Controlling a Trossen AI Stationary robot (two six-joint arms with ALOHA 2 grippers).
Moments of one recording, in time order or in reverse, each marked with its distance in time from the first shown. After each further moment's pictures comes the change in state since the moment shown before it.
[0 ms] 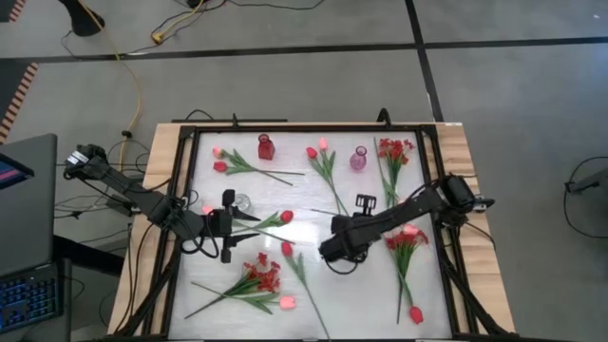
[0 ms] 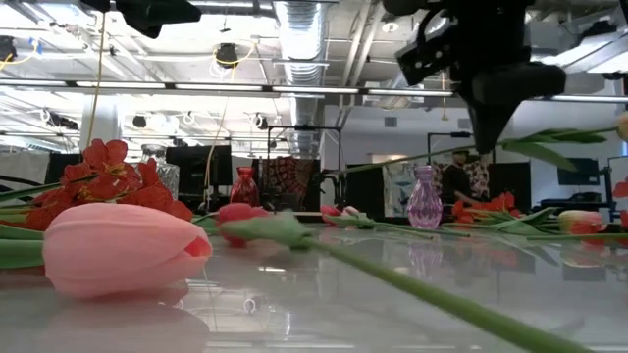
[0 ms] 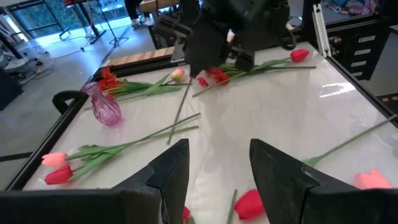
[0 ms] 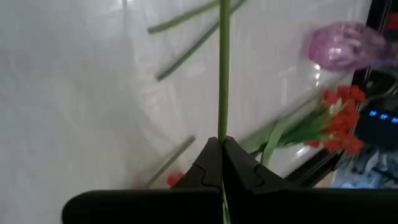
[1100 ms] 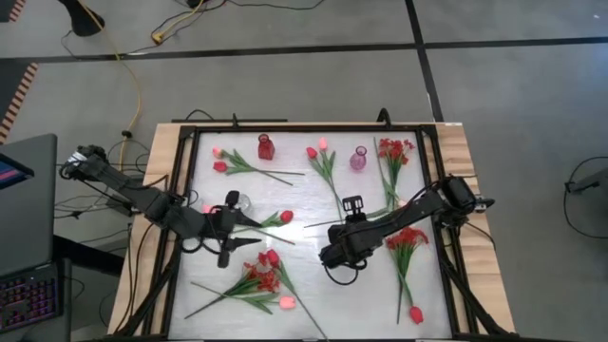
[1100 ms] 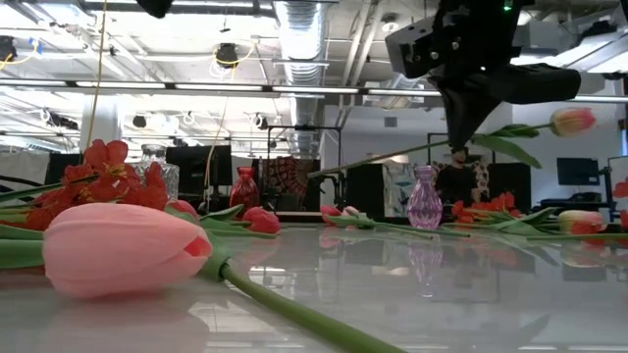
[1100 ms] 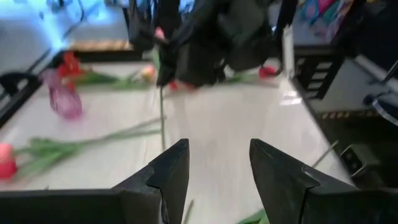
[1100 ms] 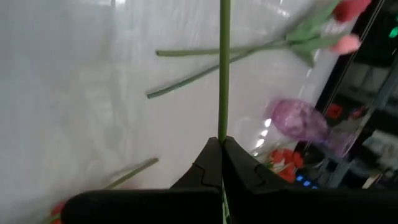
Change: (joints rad) left arm 0.028 0.083 0.193 -0.165 0.136 -0.186; right arm 0.022 0.000 0.000 0.086 0.160 -0.412
